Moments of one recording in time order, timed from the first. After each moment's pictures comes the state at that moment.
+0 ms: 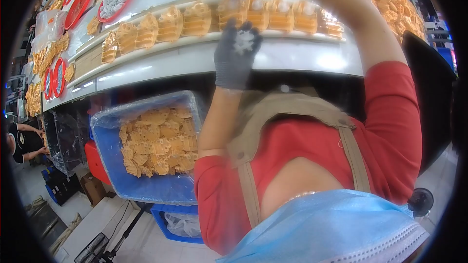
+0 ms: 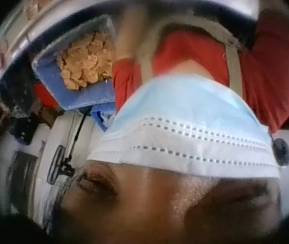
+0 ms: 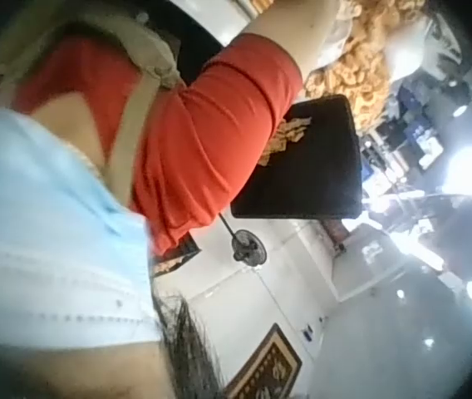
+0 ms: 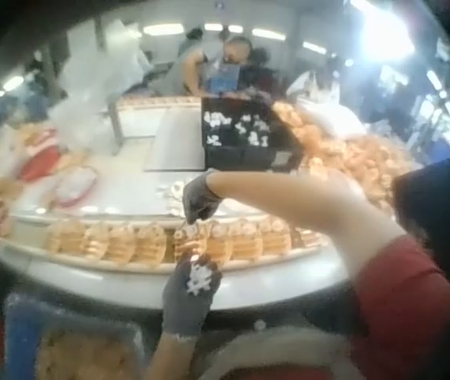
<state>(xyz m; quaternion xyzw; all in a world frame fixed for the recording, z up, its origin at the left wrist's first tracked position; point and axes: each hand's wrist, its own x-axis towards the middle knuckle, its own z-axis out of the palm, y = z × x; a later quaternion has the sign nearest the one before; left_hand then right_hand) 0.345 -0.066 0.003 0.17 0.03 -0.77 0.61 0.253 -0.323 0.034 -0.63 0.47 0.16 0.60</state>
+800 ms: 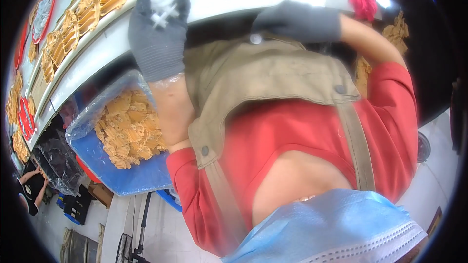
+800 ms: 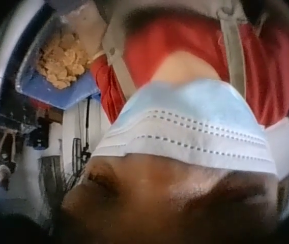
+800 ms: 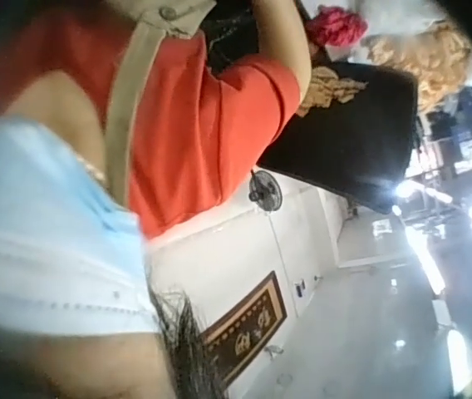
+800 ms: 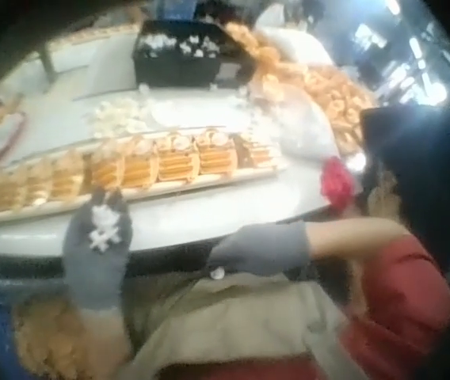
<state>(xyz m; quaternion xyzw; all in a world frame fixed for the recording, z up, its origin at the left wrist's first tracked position) 0.330 -0.039 -0.076 0.17 0.01 -0.76 0.63 0.078 -0.029 -0.023 -0.82 0.39 0.10 0.41</state>
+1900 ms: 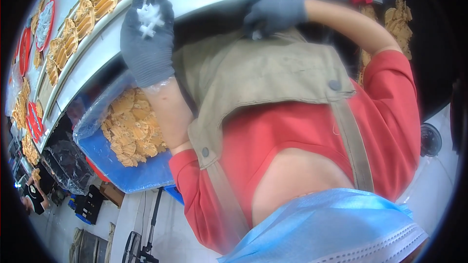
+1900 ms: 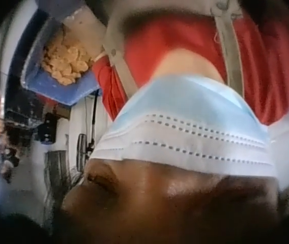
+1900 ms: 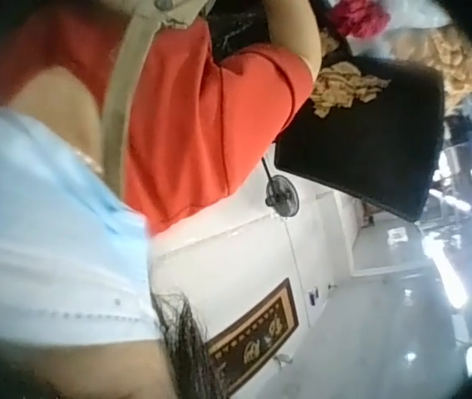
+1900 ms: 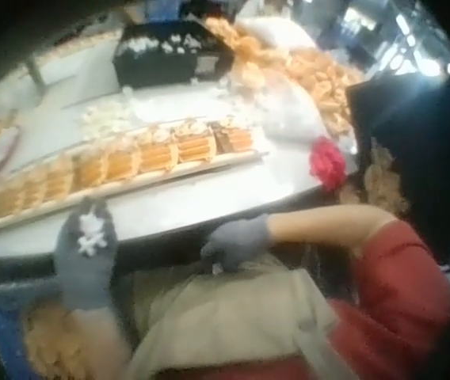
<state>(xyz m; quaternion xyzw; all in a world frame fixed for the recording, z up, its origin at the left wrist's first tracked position) 0.313 -0.002 -0.071 0.21 0.00 -0.76 0.62 0.035 0.003 -0.089 -0.86 0.30 0.10 0.40</state>
